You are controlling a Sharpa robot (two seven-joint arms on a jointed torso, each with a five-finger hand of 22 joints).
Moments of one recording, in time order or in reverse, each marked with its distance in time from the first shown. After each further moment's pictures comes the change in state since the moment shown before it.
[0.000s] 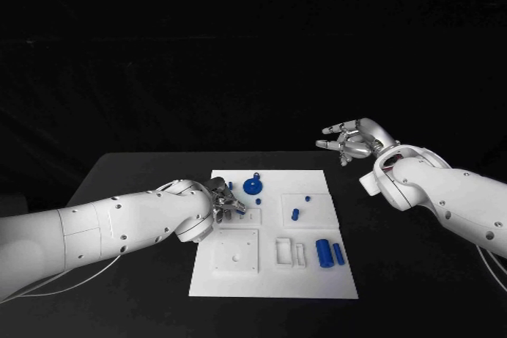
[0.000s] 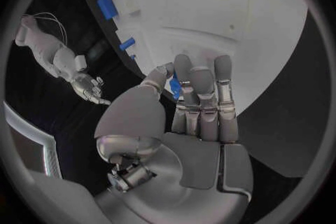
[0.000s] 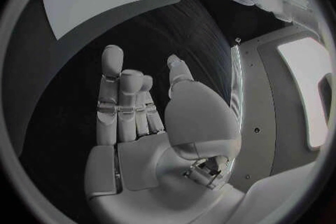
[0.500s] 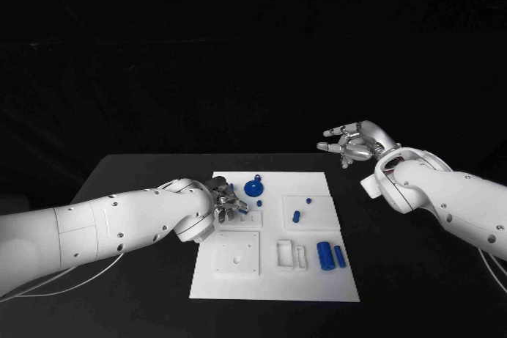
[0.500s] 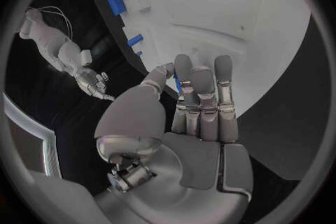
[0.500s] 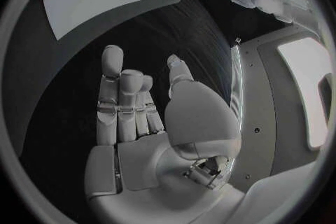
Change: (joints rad) left arm 0.017 -0.016 0.000 0.031 0.044 -0.009 0.011; left_hand 0.002 0.002 -0.006 0.005 0.043 -0.002 0.002 -0.002 0.000 0.000 0.000 0.000 -0.006 0.000 0.000 0.000 0.005 0.000 -0.035 -0.003 0.100 -0.112; right arm 0.000 0.001 0.000 -0.001 -0.001 0.000 0.000; right_hand 0.000 0.000 0.000 0.000 -0.004 0.000 0.000 0.000 0.000 0.000 0.000 0.000 0.001 0.000 0.000 0.000 -0.001 0.000 0.000 0.000 0.000 0.000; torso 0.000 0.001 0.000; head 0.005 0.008
